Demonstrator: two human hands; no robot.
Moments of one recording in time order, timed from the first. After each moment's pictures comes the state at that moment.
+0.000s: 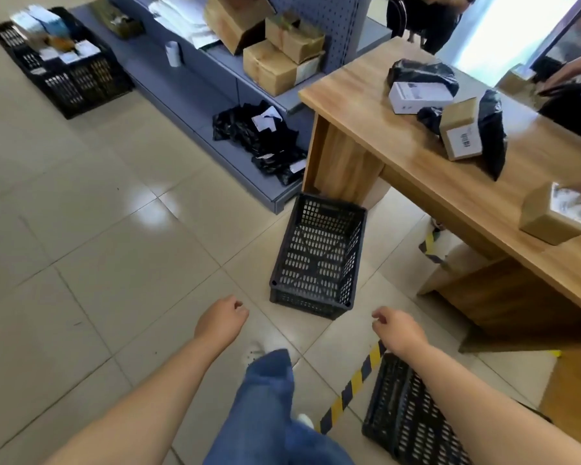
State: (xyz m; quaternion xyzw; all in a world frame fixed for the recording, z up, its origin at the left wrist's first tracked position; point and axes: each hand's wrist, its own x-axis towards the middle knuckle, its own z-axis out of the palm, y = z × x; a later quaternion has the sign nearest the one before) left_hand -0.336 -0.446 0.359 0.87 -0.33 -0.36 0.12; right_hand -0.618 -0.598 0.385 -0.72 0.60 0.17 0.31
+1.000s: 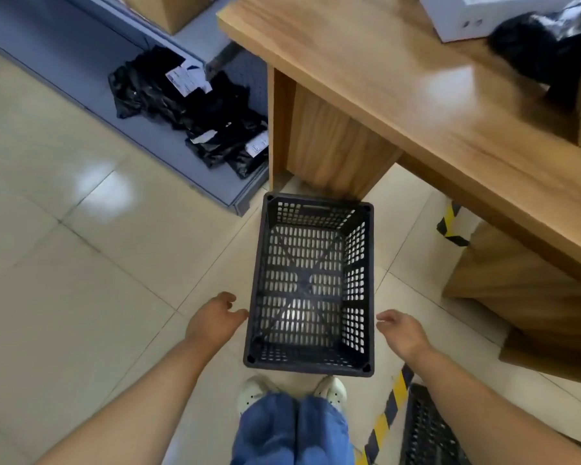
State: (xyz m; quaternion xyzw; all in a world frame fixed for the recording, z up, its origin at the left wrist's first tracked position) left_hand -0.216 -0.778 0.116 0.82 -0.32 -0.46 0.06; right_hand -0.519 -0.875 0.128 -0.52 0.73 0.13 0.43
